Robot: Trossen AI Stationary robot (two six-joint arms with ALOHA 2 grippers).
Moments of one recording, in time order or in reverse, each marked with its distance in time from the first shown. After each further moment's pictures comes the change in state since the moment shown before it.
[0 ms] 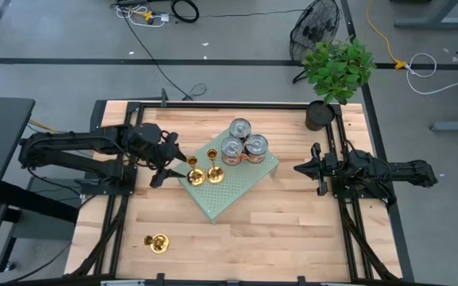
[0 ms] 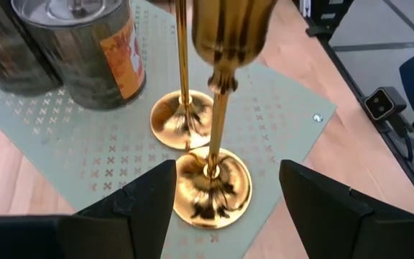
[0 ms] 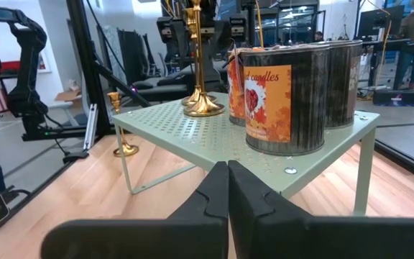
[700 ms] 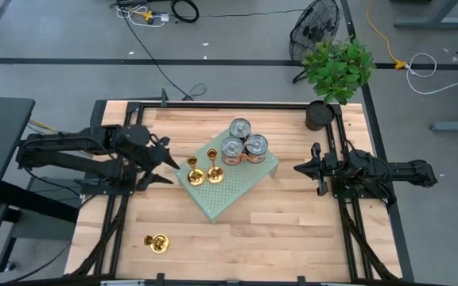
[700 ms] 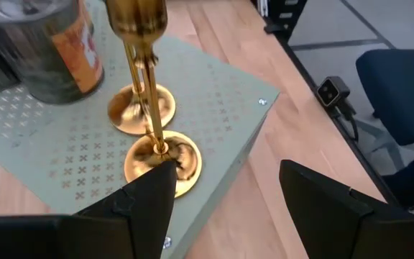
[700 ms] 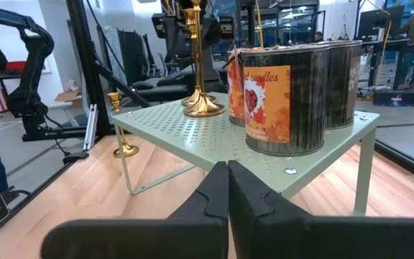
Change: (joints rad) left arm -0.042 -0.114 0.000 -0.108 0.073 0.004; right arm 0.000 0.000 0.000 0.001 0.000 0.000
